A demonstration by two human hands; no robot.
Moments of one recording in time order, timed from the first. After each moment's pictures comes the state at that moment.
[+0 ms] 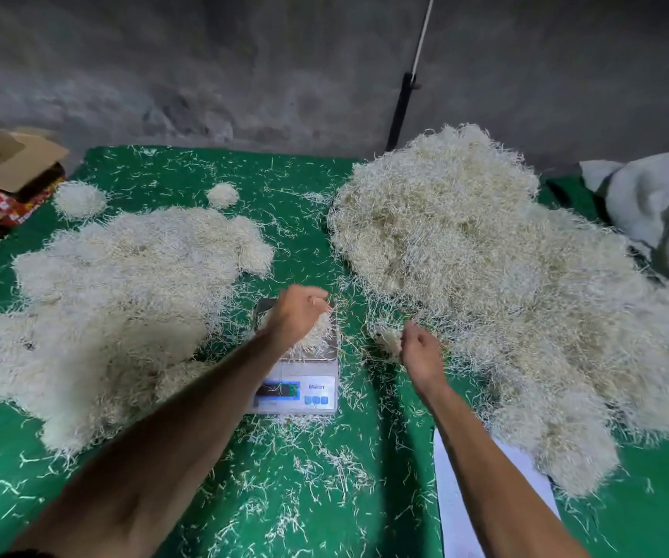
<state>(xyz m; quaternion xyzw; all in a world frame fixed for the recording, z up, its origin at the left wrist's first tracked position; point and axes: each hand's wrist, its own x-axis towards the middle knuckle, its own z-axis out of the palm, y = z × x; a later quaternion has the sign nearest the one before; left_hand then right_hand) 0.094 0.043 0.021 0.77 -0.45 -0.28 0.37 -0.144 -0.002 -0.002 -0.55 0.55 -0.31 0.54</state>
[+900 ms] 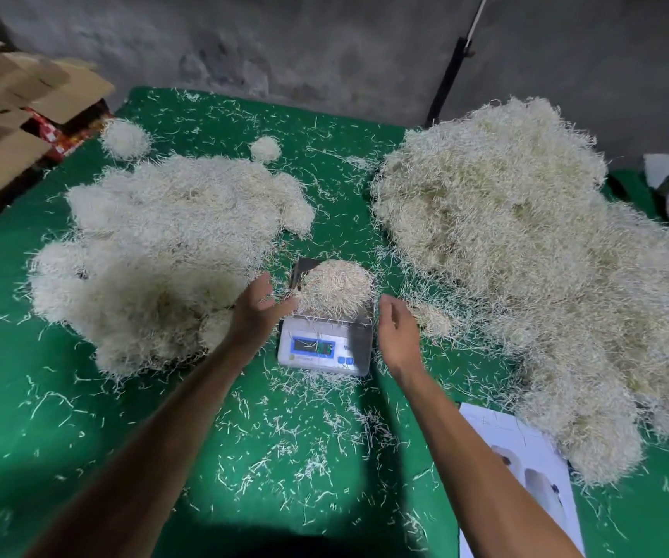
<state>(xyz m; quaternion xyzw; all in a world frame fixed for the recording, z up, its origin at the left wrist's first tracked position) 0.157 0.177 -0.014 0.75 -0.28 -0.31 0.51 -0.061 0.063 -0.014 -0.66 0.51 -0.27 0.48</state>
